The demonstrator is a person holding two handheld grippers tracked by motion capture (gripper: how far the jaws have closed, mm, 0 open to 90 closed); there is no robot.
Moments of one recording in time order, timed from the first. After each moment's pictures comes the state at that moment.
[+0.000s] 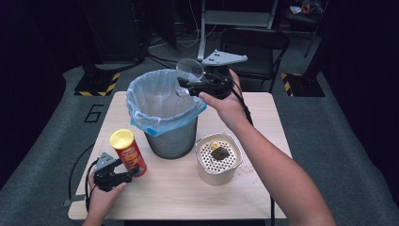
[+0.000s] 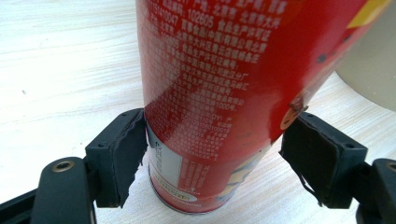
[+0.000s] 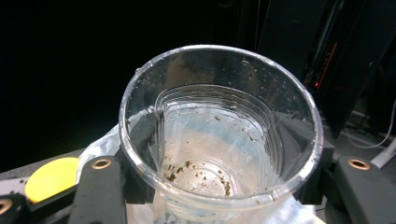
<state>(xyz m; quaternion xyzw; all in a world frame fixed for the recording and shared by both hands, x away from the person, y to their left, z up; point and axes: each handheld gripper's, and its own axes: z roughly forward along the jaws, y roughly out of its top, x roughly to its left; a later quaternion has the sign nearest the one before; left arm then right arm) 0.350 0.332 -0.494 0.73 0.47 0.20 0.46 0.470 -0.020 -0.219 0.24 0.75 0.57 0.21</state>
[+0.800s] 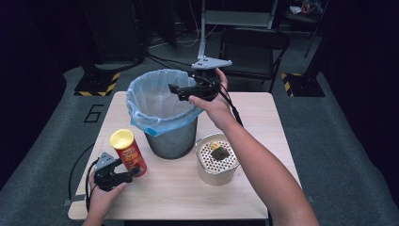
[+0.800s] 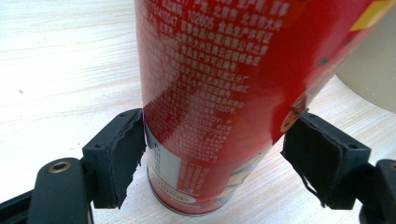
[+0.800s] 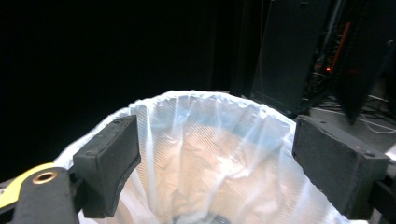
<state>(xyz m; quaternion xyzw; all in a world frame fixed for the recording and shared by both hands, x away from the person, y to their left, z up) 0.351 0.332 -0.493 0.73 0.47 0.20 0.46 0.490 -0.005 -0.250 0.26 0.75 0.57 0.20</state>
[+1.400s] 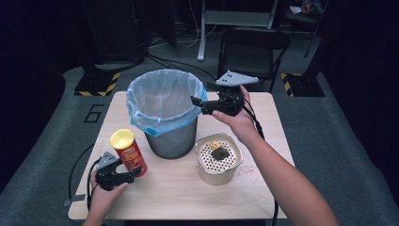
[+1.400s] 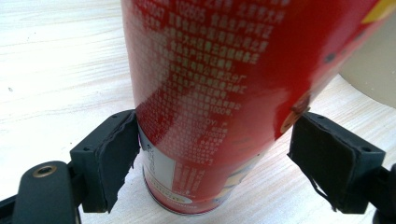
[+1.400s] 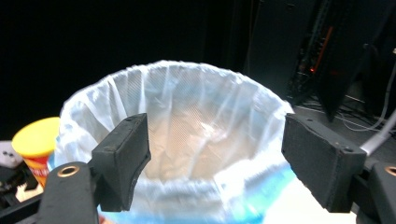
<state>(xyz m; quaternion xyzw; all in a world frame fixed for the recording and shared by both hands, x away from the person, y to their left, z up) 0.355 0.328 -0.494 0.73 0.47 0.19 0.45 0.455 -0.065 -0.267 0.26 0.75 0.56 0.22</state>
